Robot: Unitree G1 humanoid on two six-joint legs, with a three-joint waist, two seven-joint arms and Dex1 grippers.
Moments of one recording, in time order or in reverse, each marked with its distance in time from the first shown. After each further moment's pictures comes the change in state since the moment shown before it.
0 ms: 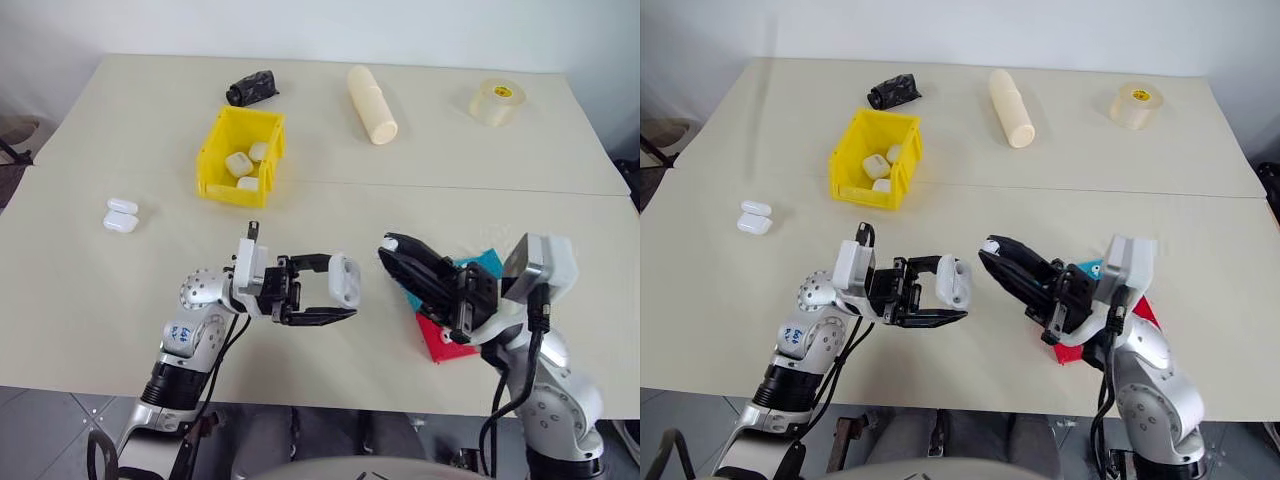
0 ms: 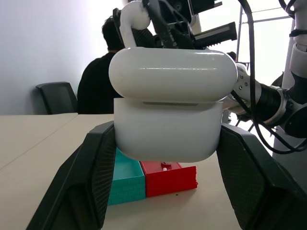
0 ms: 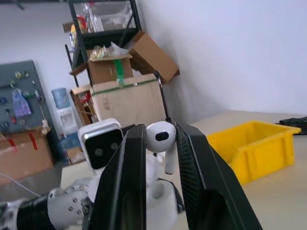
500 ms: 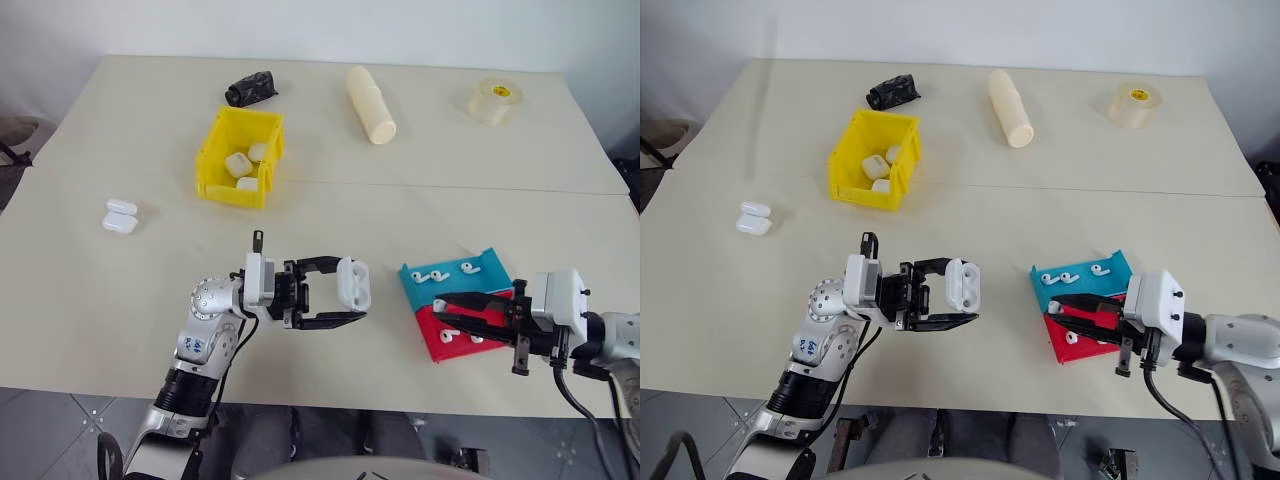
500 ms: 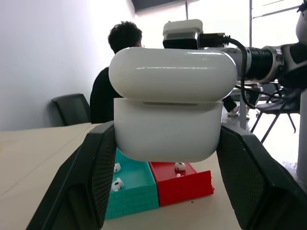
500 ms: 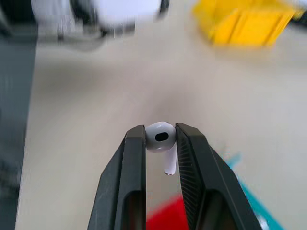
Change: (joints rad) left arm 0.012 -0.055 -0.016 0.044 0.041 -0.165 0.016; right arm 0.125 -0.397 -0.264 0.084 -0.216 -0.018 0.309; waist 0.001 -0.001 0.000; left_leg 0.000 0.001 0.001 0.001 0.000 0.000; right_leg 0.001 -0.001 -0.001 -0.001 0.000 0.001
